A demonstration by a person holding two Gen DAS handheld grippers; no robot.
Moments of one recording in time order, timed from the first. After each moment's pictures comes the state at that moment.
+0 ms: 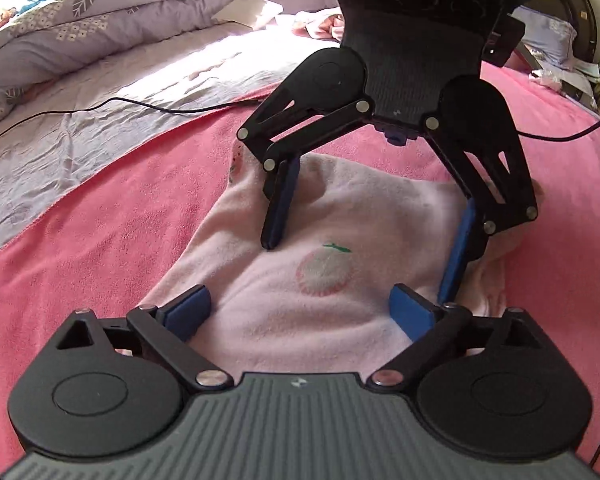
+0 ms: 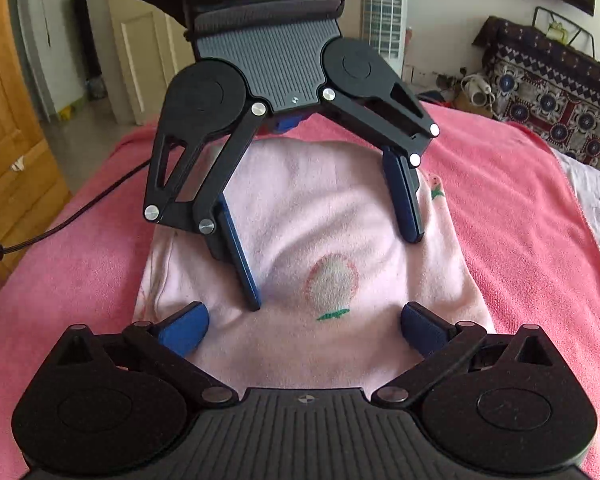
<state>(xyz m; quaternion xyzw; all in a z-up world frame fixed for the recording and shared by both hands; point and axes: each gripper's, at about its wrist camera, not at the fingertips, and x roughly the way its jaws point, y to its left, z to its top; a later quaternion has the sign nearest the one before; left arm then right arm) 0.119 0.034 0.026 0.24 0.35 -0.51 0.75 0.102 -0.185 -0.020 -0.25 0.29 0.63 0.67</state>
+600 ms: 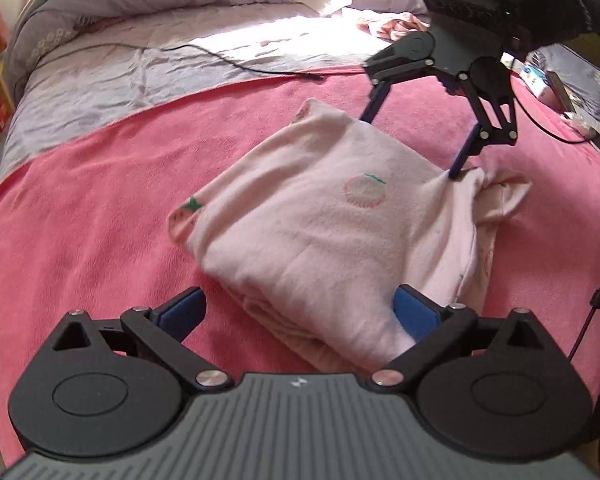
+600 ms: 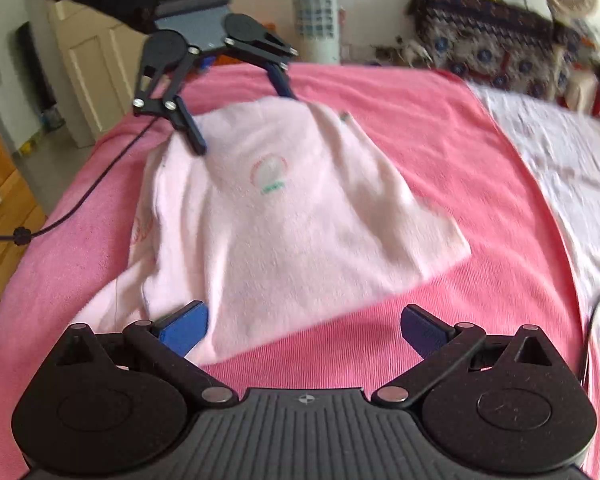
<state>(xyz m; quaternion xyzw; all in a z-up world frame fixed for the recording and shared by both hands) 0.114 0.098 0.055 0.16 0.45 -0.41 0.78 0.133 -0.257 -0.001 -0.19 0.43 0.53 0.71</state>
